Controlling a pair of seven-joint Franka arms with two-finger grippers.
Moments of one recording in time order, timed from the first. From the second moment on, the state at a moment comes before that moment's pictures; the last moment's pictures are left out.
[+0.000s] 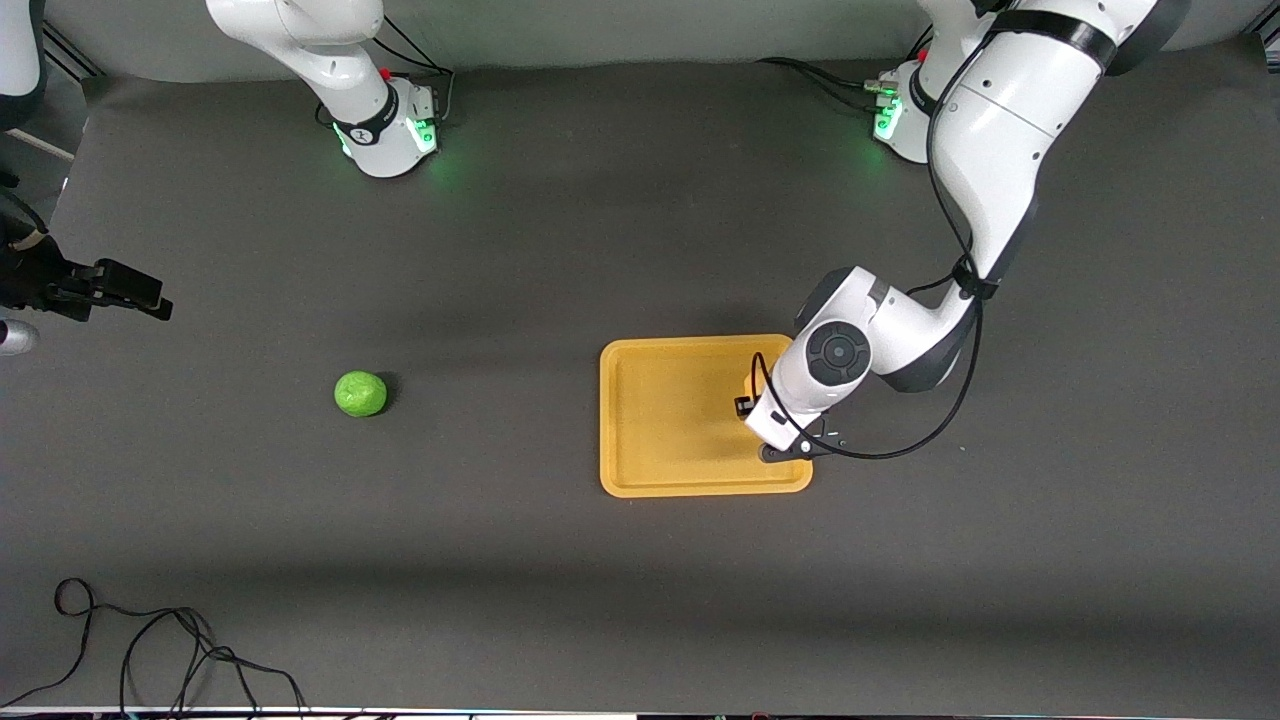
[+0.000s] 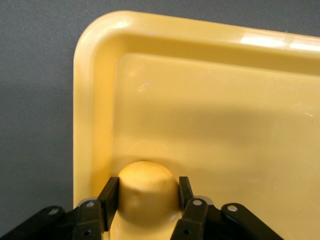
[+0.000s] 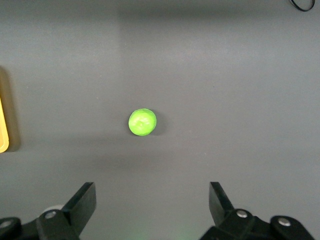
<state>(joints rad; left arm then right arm) -0.16 0.68 -0.39 -1.73 0.18 2.33 -0.76 -0.05 0.04 -0.01 -1.58 0.00 1.57 -0.03</state>
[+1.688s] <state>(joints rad) 0.20 0.22 -0.37 -1.52 0.12 1.62 -0.25 0.04 0.23 0.00 -2.25 0.00 2.50 -0.03</state>
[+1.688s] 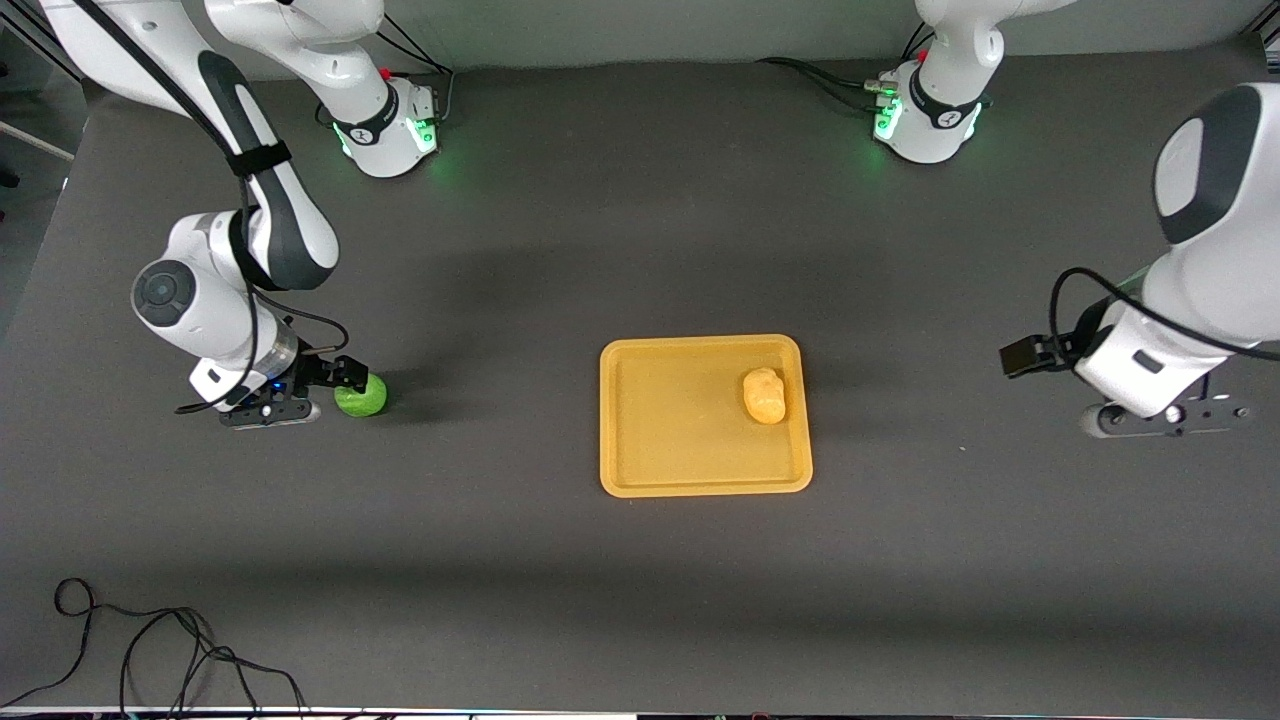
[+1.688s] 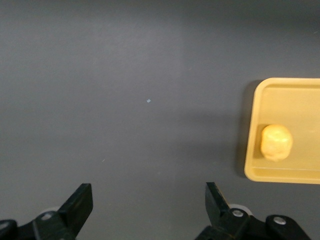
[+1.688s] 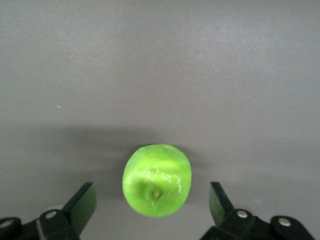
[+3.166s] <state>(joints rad) 0.28 0.03 -0.31 -1.67 0.06 1.64 -0.10 0.04 0.23 0.00 -2.01 0.00 2.19 -0.03</state>
